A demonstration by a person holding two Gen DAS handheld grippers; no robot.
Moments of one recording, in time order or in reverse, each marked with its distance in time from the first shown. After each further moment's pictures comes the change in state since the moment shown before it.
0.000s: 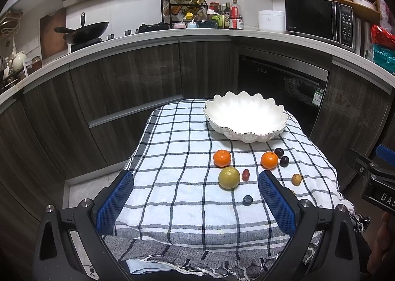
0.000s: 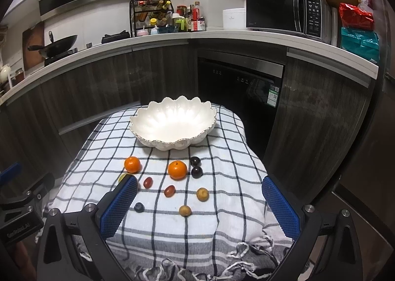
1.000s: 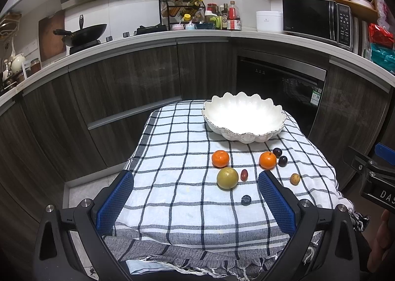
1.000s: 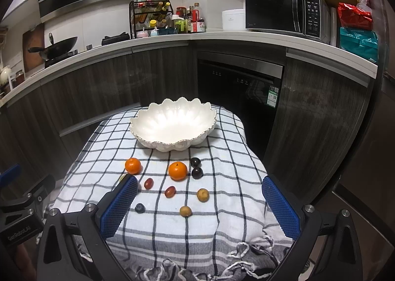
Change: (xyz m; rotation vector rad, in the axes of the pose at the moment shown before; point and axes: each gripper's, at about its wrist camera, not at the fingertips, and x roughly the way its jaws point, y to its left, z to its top) left arm -0.003 -0.001 0.001 0.006 -0.009 -0.004; right arm -0.001 0.000 0.000 0.004 -0.004 0.003
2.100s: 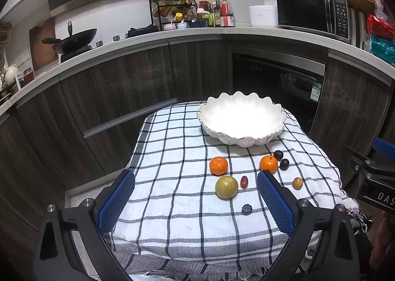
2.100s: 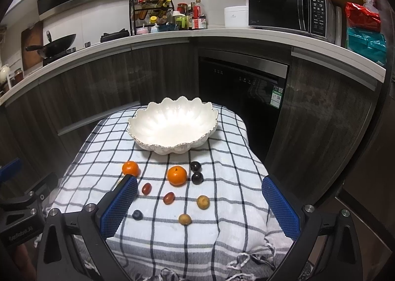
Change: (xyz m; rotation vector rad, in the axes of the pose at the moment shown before) left arm 0.022 -0.012 0.020 0.062 0.012 -0.009; right arm 0.022 0.002 0.015 -0.005 0.022 0.006
